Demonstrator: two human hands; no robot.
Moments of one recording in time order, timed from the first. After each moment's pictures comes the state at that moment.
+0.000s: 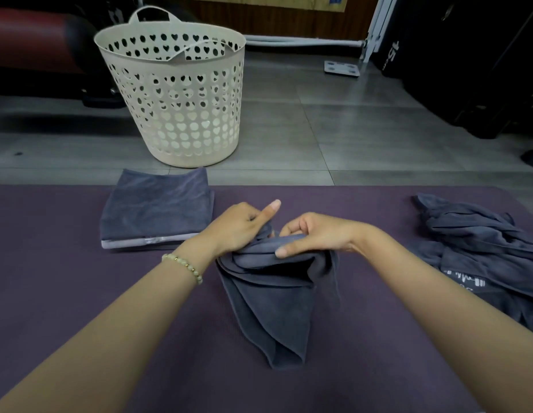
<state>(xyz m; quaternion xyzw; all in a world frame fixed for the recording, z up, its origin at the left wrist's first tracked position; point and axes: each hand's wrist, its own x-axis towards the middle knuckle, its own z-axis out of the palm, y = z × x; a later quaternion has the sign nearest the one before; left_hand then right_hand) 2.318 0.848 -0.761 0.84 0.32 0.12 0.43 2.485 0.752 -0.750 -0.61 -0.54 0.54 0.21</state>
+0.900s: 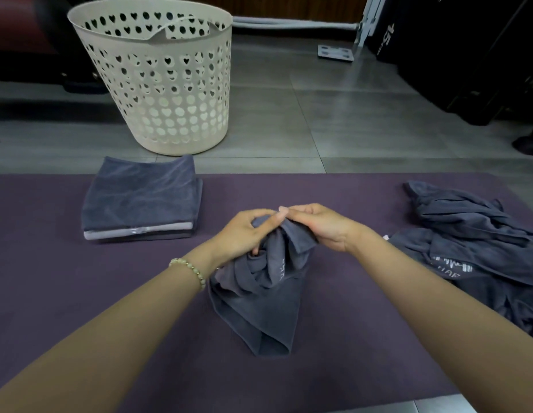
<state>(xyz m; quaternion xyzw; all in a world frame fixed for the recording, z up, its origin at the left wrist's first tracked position) 2.339 0.821 -0.799 0.75 0.31 0.16 0.57 2.502 0.744 -0.785 -0.63 -0.37 0.56 0.39</state>
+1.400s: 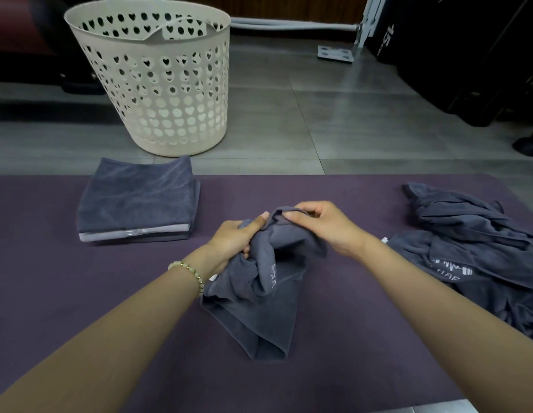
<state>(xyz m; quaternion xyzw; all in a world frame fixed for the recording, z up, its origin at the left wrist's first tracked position) 2.346 0.827 -0.820 0.55 0.47 0.17 0.67 2.512 0.734 -0.789 -0.64 -0.43 0.43 0.47</state>
